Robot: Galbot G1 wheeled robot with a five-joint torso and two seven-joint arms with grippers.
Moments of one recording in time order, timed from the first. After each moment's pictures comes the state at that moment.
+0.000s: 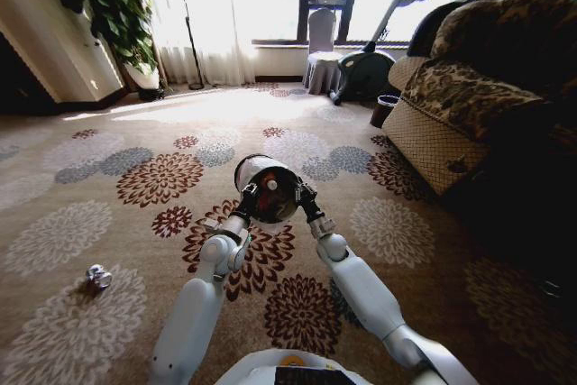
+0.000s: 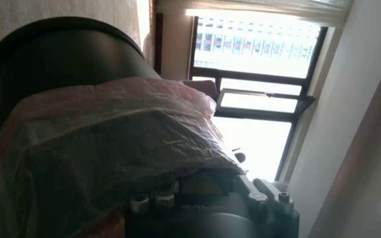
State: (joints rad) left arm 1.08 -1.33 -0.34 -1.93 -1.86 -0.01 -0.18; right arm -0.75 1.36 -0.01 1.30 0.20 0.59 -0.02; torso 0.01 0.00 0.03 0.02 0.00
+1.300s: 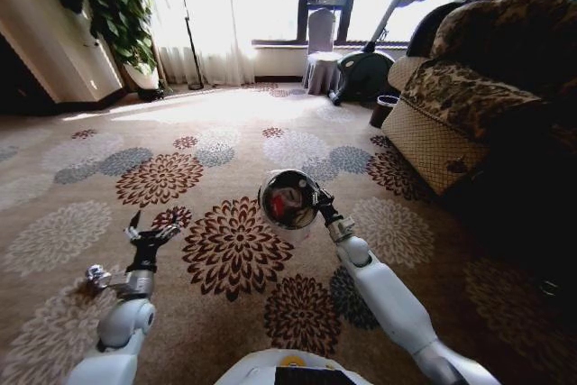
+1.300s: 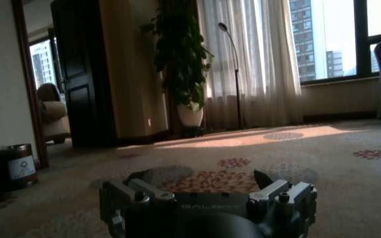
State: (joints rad) left arm 1.54 -1.17 -0.94 -1.69 -0.41 -0.21 -0.18; right arm -0.86 1.20 0.03 1.52 0.32 0.37 -0.02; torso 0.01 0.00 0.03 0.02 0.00
